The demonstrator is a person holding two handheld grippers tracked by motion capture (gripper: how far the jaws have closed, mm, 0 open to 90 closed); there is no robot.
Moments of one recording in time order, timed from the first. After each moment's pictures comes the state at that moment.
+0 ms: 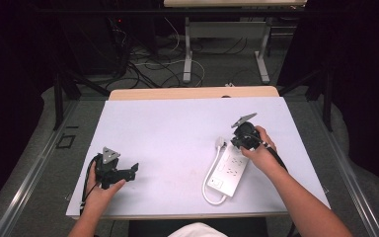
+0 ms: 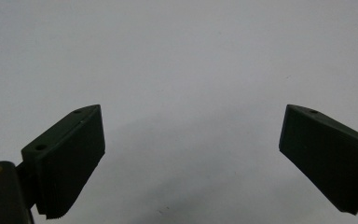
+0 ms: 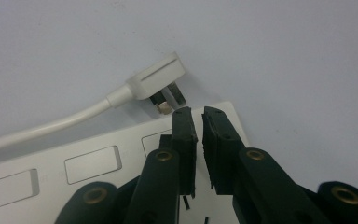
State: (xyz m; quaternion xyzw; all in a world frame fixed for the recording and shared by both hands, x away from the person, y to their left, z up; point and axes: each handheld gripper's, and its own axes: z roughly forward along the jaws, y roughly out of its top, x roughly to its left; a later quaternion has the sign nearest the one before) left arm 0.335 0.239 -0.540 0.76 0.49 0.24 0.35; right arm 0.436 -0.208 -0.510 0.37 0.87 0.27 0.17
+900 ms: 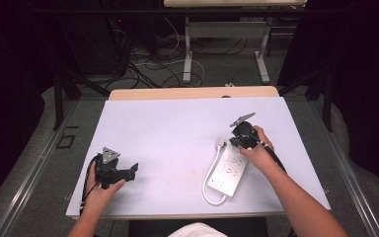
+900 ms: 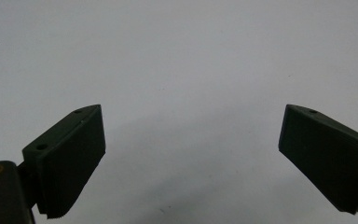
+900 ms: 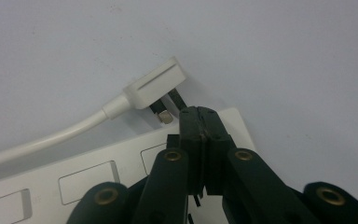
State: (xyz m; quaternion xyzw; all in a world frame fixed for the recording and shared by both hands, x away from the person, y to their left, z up) left arm 0.335 0.240 -0.540 0.76 0.49 0.24 0.34; right arm 0.443 -0.204 -0.519 0.39 0.86 0.28 0.16
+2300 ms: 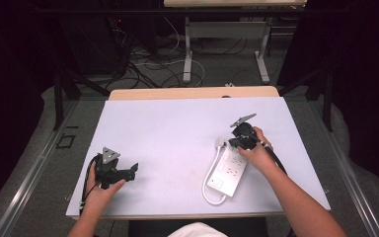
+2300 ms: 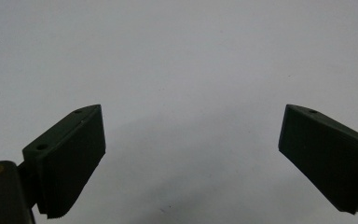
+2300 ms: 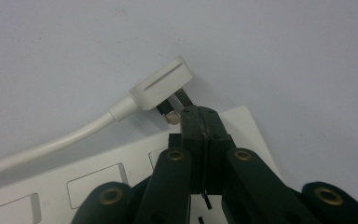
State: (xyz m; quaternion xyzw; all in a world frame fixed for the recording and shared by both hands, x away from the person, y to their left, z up) left arm 0.335 0.240 -0.540 0.76 0.49 0.24 0.35; right arm 0.442 -0.204 -0.523 0.40 0.85 0.29 0.14
